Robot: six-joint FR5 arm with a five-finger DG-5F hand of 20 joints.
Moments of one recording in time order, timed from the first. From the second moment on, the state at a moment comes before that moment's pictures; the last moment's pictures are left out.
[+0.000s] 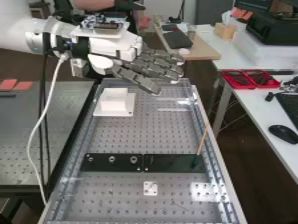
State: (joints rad) arm 1.54 -1.67 -1.80 -2.91 -1.41 -0.63
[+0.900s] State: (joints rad) arm 1.46 -1.89 -1.88 -2.66 -1.35 -0.51
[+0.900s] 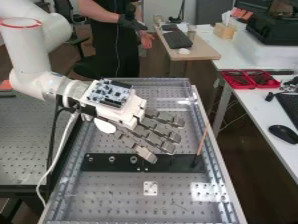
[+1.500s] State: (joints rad) arm 1.40 -1.98 -1.82 -2.61 -1.43 -0.51
